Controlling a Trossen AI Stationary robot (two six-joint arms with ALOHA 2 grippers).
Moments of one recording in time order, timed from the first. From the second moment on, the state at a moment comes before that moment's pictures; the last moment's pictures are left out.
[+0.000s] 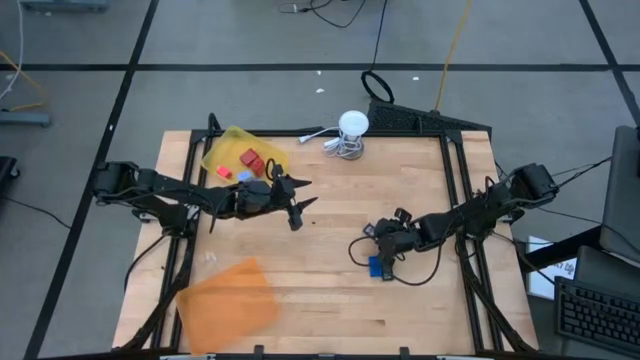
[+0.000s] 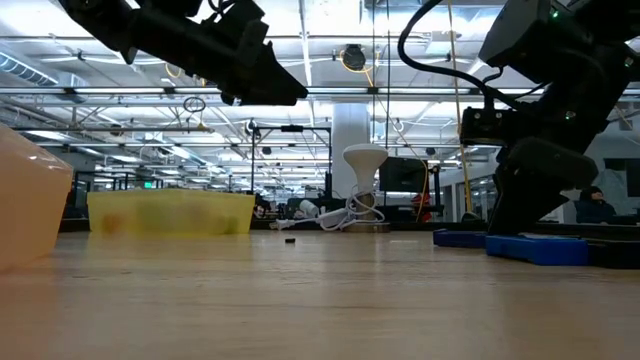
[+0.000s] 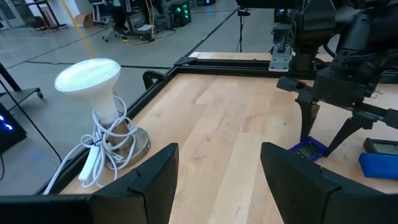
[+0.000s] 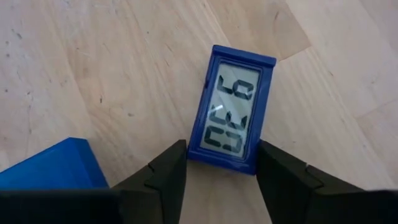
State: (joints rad) left arm -0.01 1.40 0.68 0.48 -0.37 0.02; right arm 0.29 1.48 0.58 -0.26 0.36 0.65
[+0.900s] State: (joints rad) left arm 0.02 1.40 0.67 0.65 -0.29 -0.60; right arm 0.26 1.20 0.58 0.07 0.64 -0.20
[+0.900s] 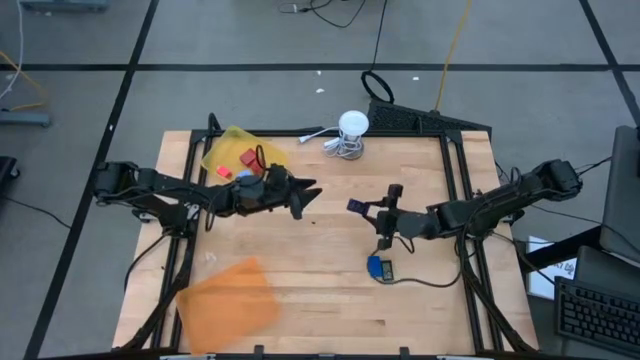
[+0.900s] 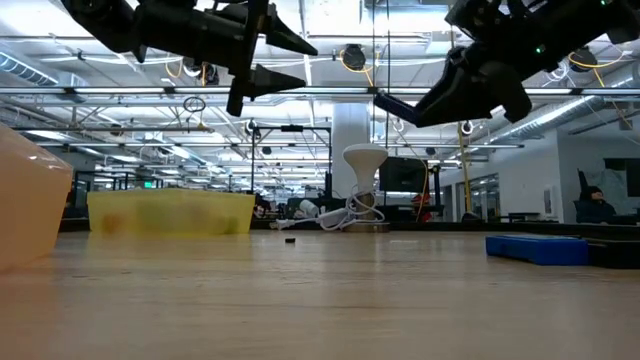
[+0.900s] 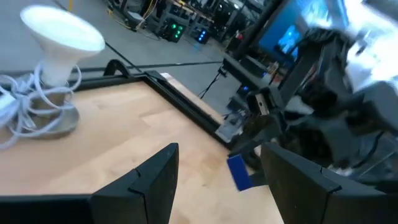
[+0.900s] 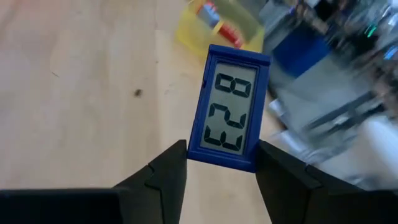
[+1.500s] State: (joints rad) left arm 0.02 1.67 0.89 0.64 -0.08 -0.71; right arm 0.26 1.21 0.58 0.13 0.68 -0.39
